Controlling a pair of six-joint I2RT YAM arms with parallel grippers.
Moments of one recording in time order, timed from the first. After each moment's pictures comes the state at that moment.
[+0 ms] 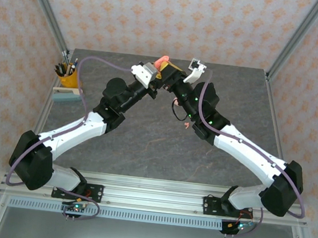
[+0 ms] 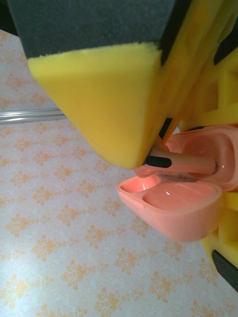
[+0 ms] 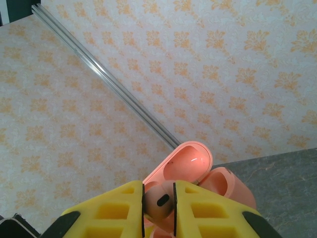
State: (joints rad) left arm -0.57 1.37 0.98 0.62 0.10 0.12; right arm 0.80 1.35 1.18 0.34 0.16 0.73
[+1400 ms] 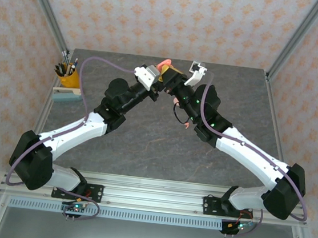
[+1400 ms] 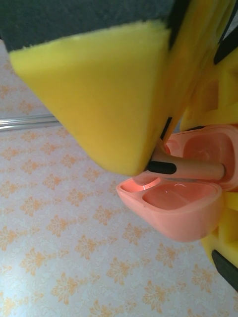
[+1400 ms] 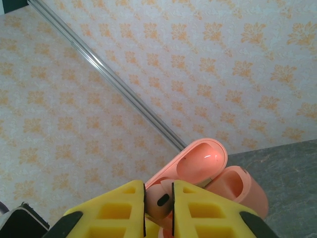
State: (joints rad) left arm -0.58 1.37 0.98 0.57 0.11 0.14; right arm 0.80 1.32 1.15 0.30 0.15 0.72
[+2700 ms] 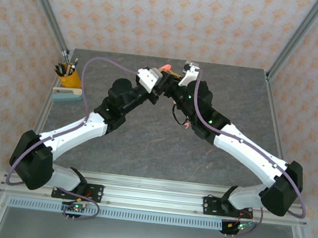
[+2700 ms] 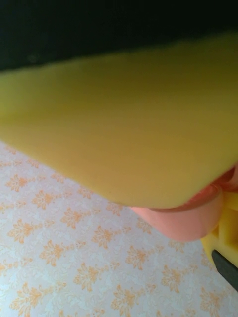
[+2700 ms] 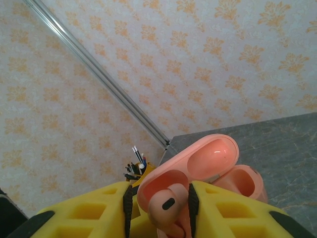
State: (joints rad) left arm -0.59 1.37 0.98 0.46 0.08 0.14; right arm 0.82 1.36 1.23 0.09 0.21 0.66
